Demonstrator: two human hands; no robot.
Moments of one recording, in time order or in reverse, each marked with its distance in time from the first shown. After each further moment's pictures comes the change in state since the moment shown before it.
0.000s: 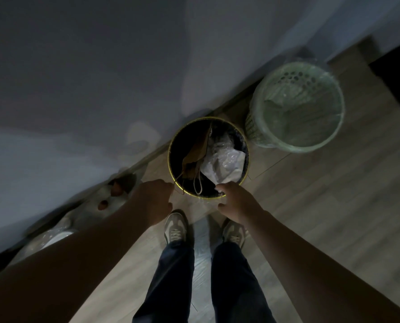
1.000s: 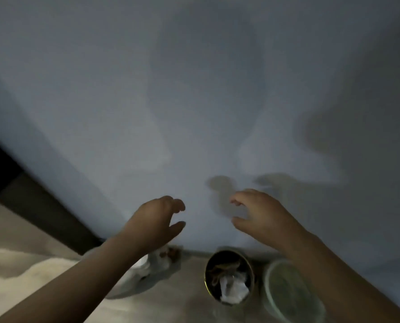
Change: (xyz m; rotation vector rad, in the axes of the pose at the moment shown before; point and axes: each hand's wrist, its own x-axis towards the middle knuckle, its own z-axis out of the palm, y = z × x) left_hand -0.489 0.129 -0.257 -0.382 0.848 -0.521; right_hand -0.425 -0.294 -0.354 -0.538 0.293 -0.943
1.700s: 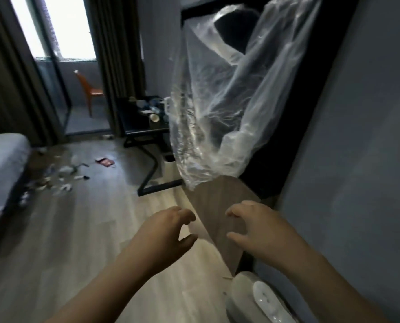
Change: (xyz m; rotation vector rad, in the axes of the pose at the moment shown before) left_hand -0.514 -0.207 -0.122 0.001 0.523 -0.879; right_hand -0.046 -0.570 0.120 -0.153 -0.190 -0.986
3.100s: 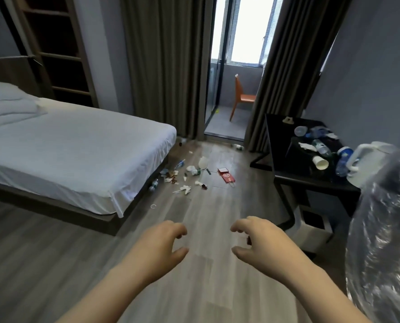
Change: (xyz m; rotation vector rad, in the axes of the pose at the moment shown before) left_hand 0.151 -0.589 -0.104 0.031 0.115 -0.742; right_hand 0.636 -0.305 0.167 -0.001 -0.306 -0.579
